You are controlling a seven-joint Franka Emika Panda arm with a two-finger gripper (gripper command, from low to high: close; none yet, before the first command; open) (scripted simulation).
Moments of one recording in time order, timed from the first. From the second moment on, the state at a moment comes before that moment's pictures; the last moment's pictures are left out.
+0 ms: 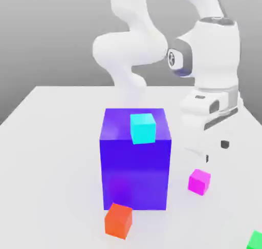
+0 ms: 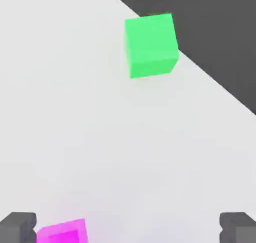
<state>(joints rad) 0.41 -0.05 0.16 -2.82 0.04 2.83 0.43</state>
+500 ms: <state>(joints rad) 0.53 0.29 0.02 -2.81 -0.14 3.10 0.54</state>
